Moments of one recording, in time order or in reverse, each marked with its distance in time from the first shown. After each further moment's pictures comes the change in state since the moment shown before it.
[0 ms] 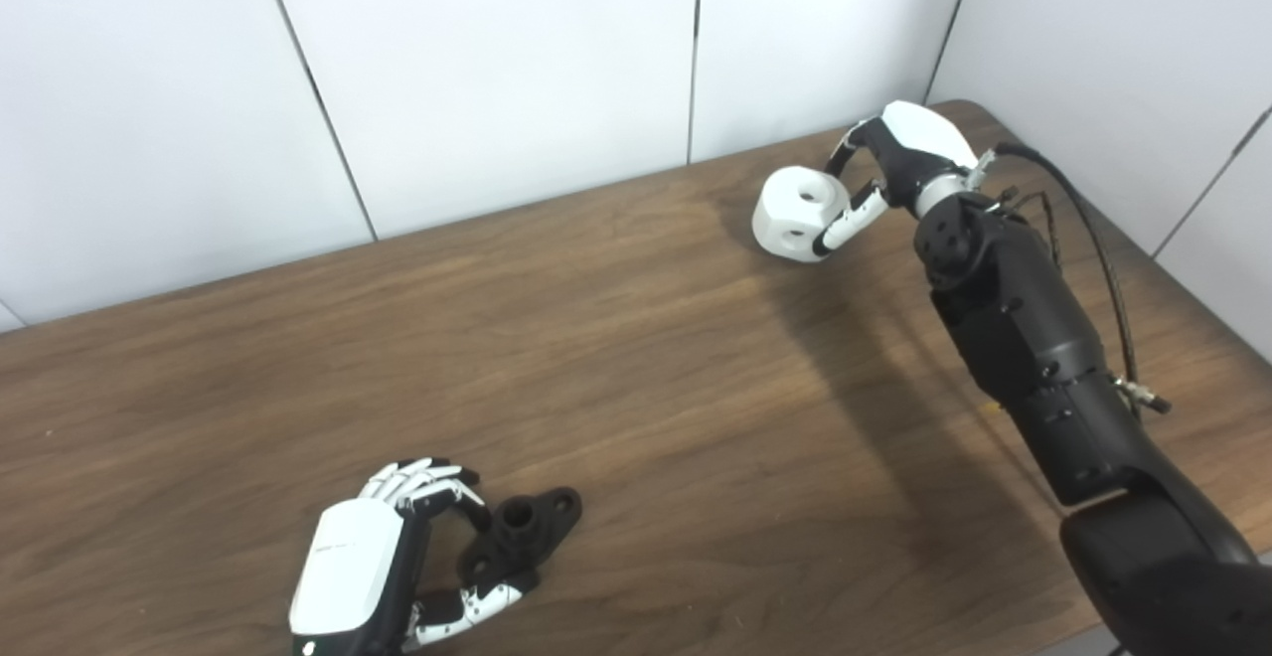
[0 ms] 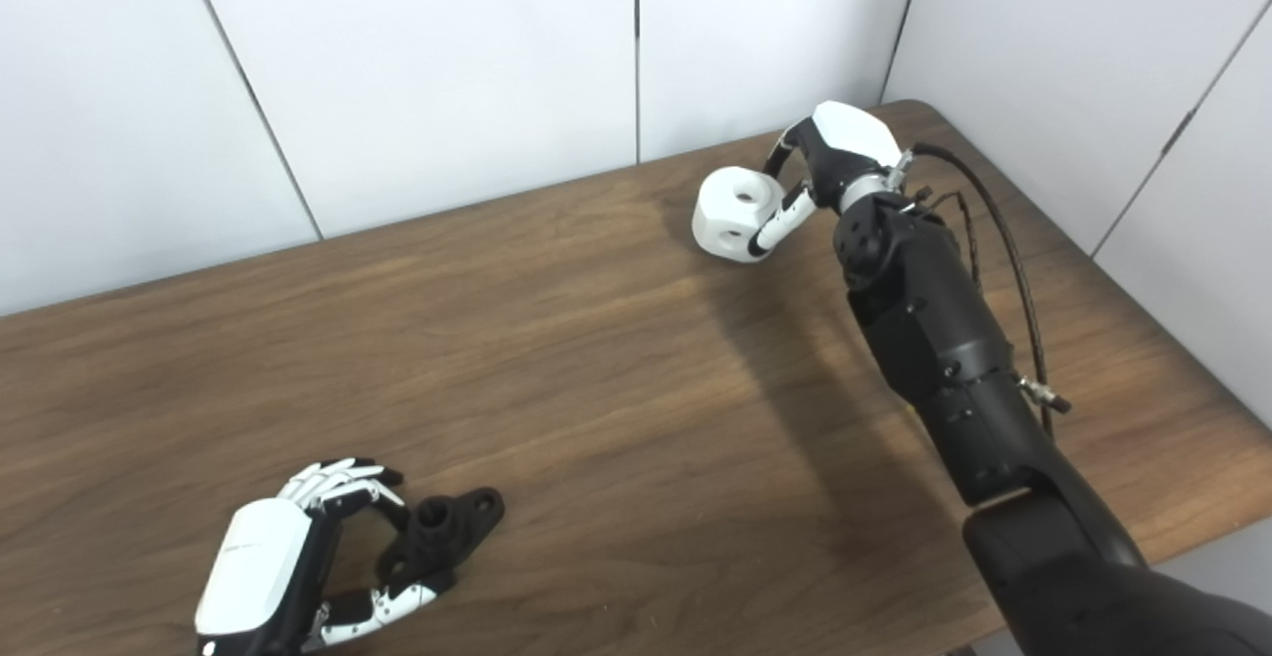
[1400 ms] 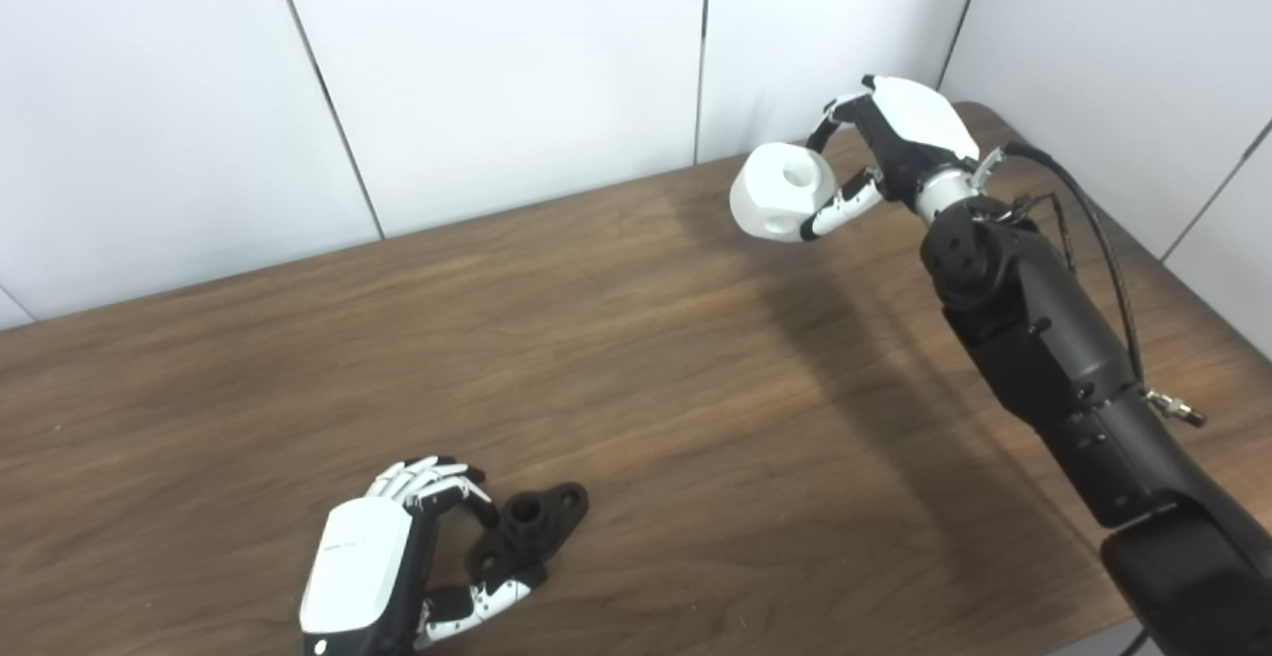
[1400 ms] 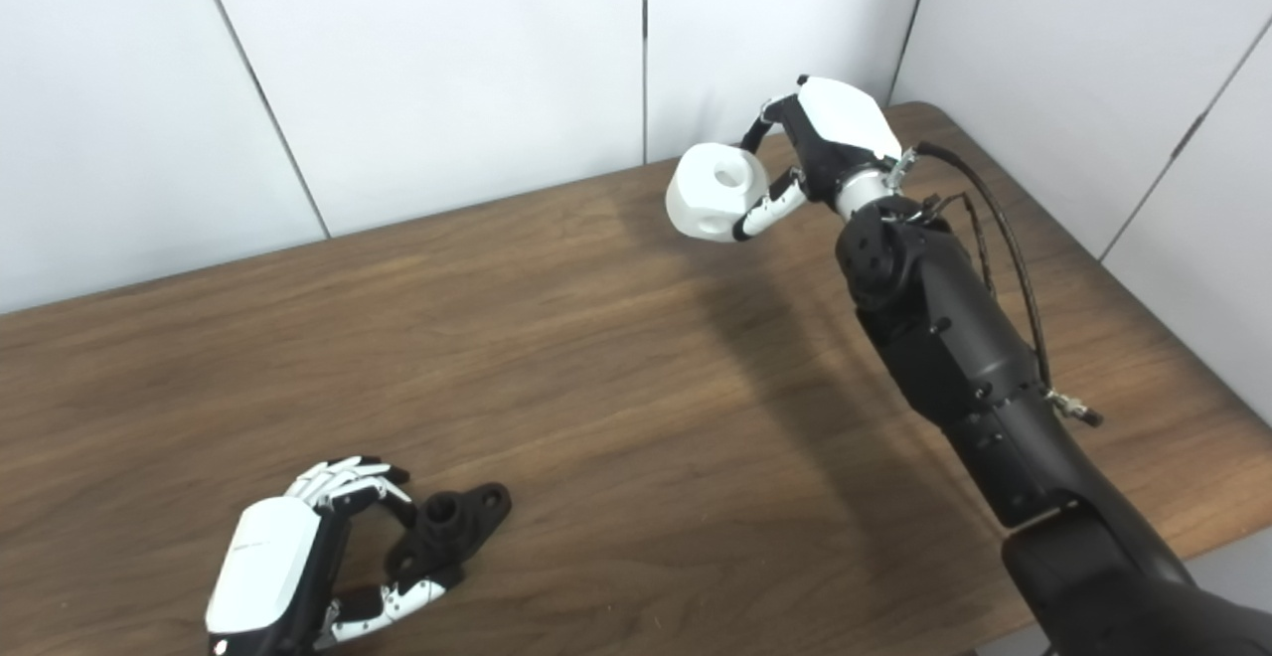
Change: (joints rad) left arm -0.001 -0.020 -0.016 0.010 0.022 0.013 0.023; right arm 0.054 -0.051 0.053 -0.190 0.099 -0.028 -0.088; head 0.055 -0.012
